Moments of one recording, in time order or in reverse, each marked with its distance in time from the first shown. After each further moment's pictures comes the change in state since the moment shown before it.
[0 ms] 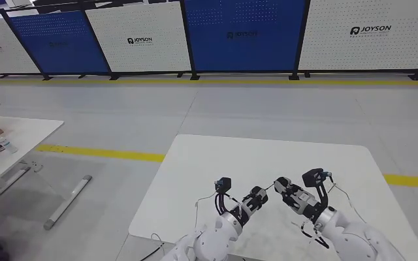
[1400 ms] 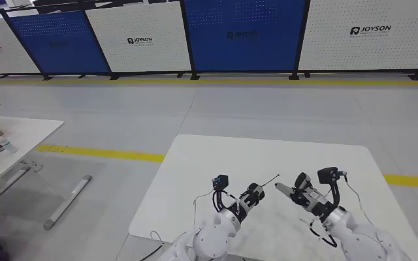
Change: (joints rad) left arm -0.015 0.002 -0.011 0.011 -0.020 0.022 0.012; right arm -0.042 -0.036 0.092 -0.003 0.086 0.000 0.014
